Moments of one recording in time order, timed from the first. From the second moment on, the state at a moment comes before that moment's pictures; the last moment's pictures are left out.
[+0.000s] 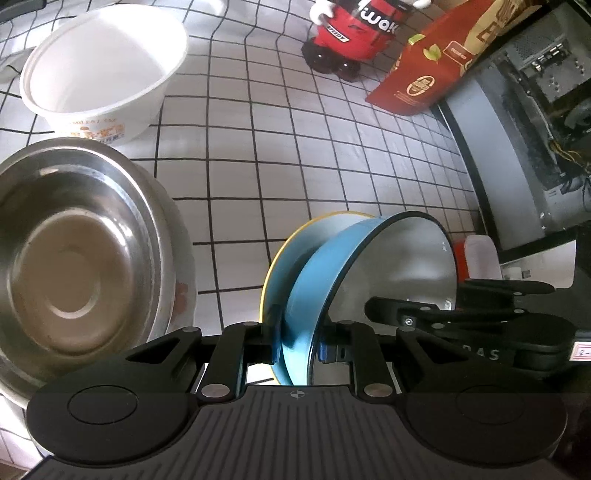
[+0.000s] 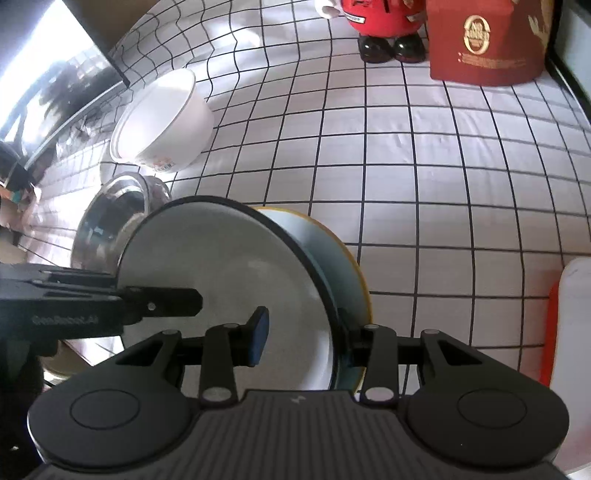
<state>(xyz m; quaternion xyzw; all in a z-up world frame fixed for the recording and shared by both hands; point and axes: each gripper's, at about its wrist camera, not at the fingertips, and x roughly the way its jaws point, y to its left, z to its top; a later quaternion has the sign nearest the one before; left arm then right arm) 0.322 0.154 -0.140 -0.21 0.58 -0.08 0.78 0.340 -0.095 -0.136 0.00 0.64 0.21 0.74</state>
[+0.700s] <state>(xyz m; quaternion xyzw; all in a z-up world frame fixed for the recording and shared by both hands) 0.315 0.160 -0.125 -0.21 0.57 -0.10 0.79 0.336 -0.104 -0.116 -0.01 0.62 0.21 0.76</state>
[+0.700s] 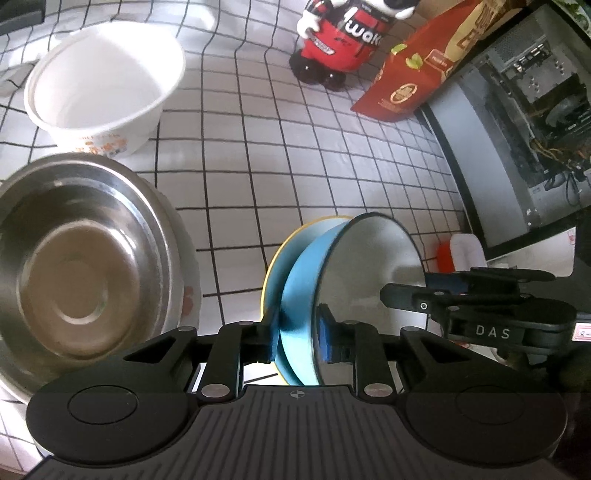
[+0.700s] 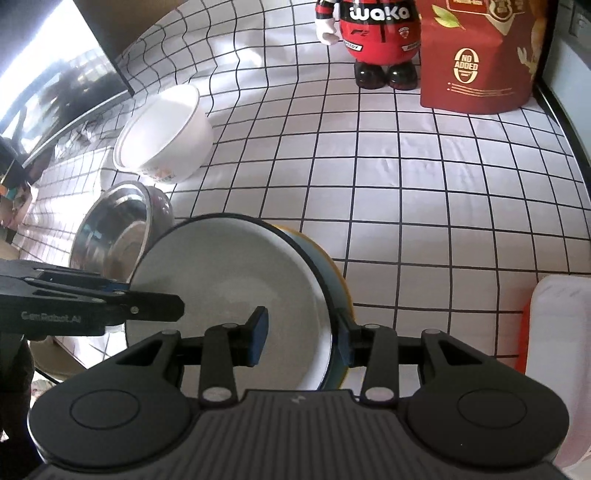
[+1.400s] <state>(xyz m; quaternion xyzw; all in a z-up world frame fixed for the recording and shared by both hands) 0.336 0.152 -0.121 -0.10 0.54 -0.09 0.83 0.323 -0.122 -0.113 -0.02 0.59 0.16 0.79</state>
